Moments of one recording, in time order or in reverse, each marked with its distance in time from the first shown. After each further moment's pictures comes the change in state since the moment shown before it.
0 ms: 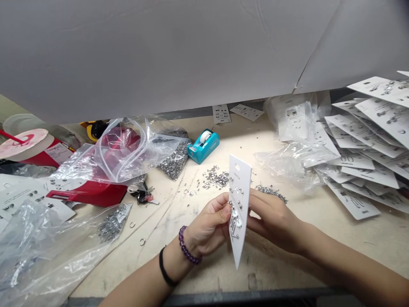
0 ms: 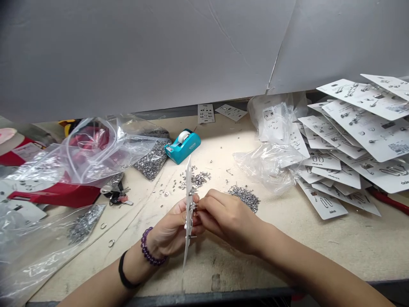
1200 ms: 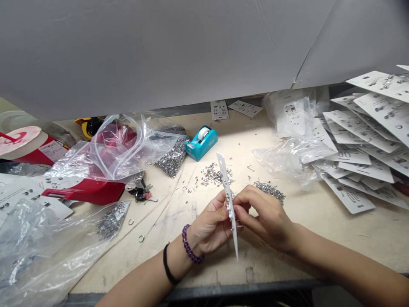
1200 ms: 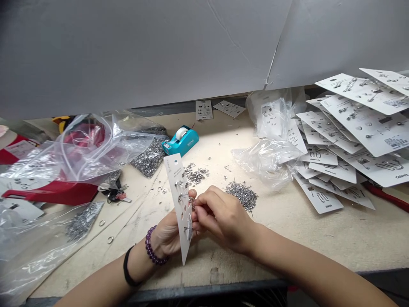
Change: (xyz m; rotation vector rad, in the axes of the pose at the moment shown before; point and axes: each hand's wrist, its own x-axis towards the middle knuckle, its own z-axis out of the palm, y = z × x) left_hand -0.001 -0.007 0.003 -0.111 0.036 -0.011; right_hand -0.001 -0.009 0.011 0.071 0.170 0.104
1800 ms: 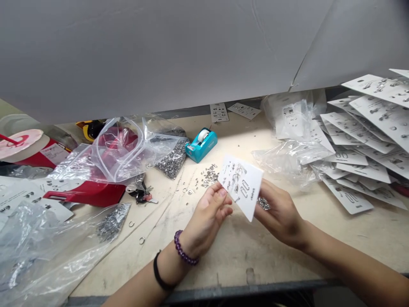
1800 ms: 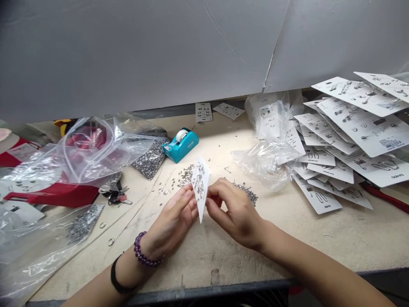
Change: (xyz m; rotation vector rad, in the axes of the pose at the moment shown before) left_hand 0.002 0.007 0.007 0.428 0.304 0.239; right_hand 0.003 0.003 -0.016 0.071 0.061 0.036
